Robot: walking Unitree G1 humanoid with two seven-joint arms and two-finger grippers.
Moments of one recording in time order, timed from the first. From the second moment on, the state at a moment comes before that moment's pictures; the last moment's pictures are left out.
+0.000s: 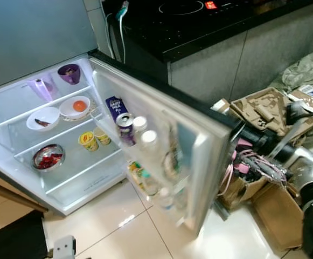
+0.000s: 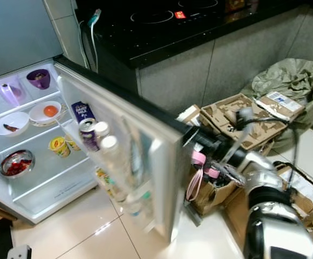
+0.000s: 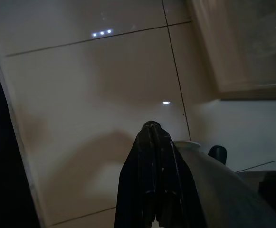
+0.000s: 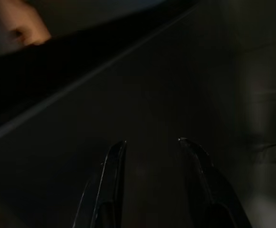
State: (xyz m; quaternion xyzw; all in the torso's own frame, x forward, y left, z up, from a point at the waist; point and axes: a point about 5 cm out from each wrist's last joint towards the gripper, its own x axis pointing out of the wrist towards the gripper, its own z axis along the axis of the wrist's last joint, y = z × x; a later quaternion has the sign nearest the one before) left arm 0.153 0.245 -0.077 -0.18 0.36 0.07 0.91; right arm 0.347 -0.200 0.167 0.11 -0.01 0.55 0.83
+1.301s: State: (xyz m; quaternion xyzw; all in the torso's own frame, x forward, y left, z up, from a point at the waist) left arm 0.133 0.199 -0.100 -0.19 0.45 0.08 0.87; right arm 0.154 -0.259 -0.078 0.06 0.50 0.01 0.87
